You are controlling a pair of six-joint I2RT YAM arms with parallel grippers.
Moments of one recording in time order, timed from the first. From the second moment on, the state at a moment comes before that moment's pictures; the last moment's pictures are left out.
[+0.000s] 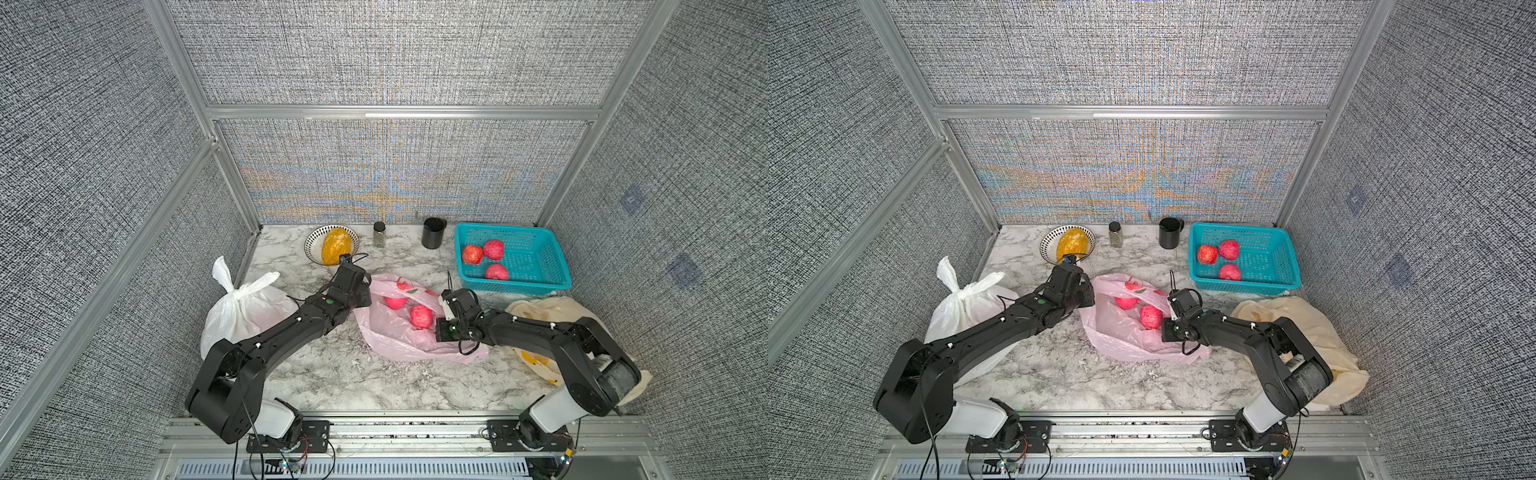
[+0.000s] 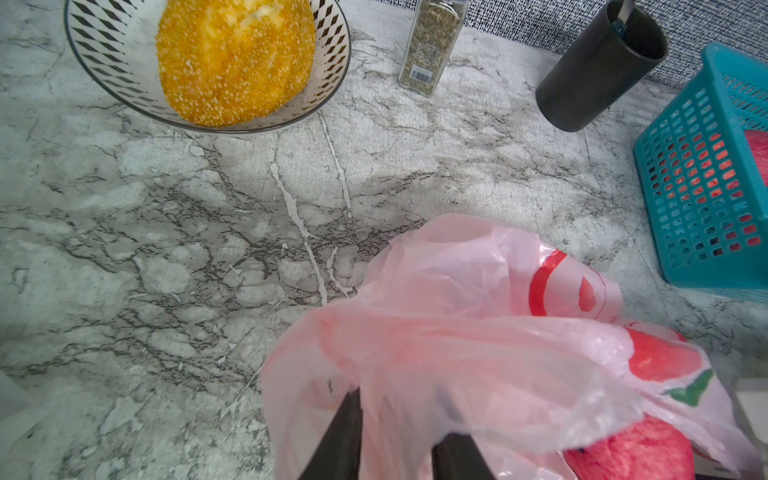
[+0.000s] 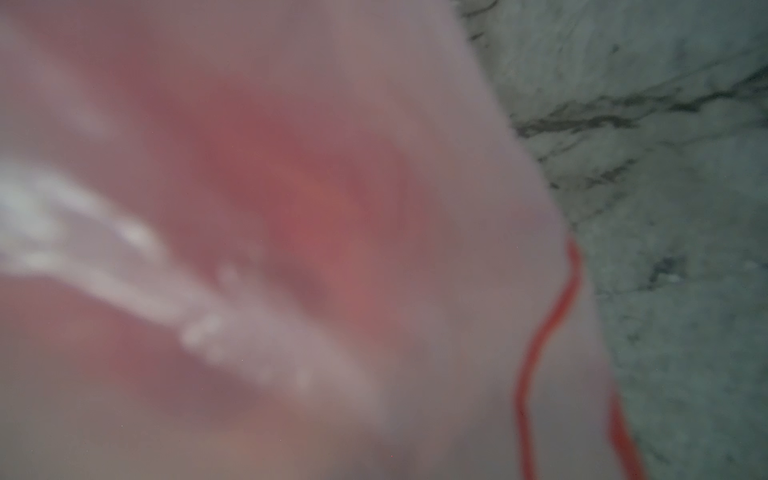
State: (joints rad) left arm -0.58 1.44 0.90 -0.23 -0.18 -0.54; right arm 0.55 1.58 0.71 -0.16 -0.13 0.46
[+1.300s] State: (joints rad) left arm -0.61 1.44 0.90 -0.22 -0.18 -0.52; right arm 0.65 1.56 1.02 -0.31 -0.11 0.39
